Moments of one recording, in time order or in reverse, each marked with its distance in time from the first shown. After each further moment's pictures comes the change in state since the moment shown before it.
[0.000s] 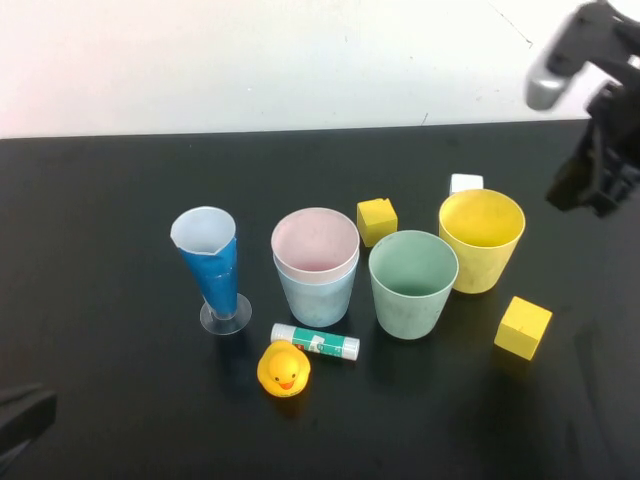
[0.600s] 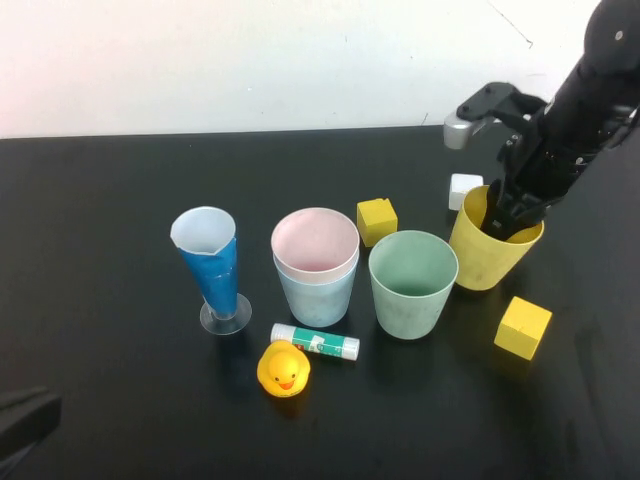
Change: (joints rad) right arm 0.000 0.442 -0.293 0.055 0.086 0.093; left arm 0.000 0.000 0.000 -0.021 0.000 -0.003
